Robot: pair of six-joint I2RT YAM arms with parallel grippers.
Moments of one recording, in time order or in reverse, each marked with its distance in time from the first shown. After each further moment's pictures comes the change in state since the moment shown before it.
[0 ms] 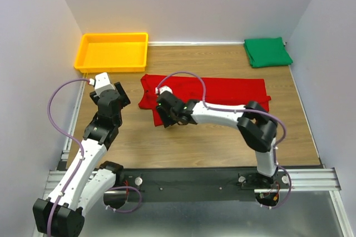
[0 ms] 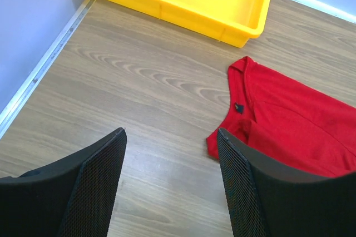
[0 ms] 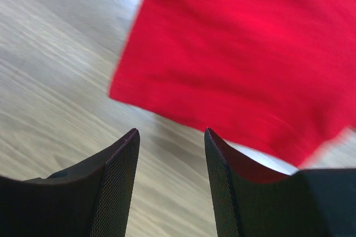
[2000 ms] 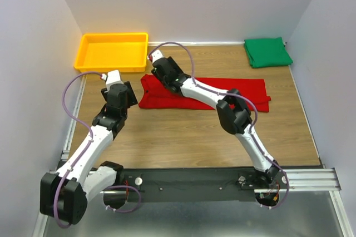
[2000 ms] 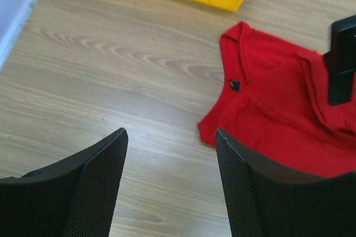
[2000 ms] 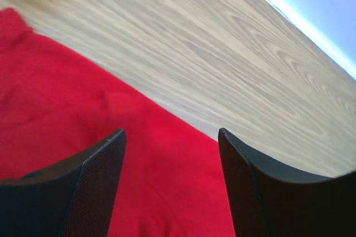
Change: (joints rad) left arm 0.006 0.182 -0.010 0.069 0.098 -0.002; right arm -0.180 0.476 0.676 0.126 0.386 -0.593
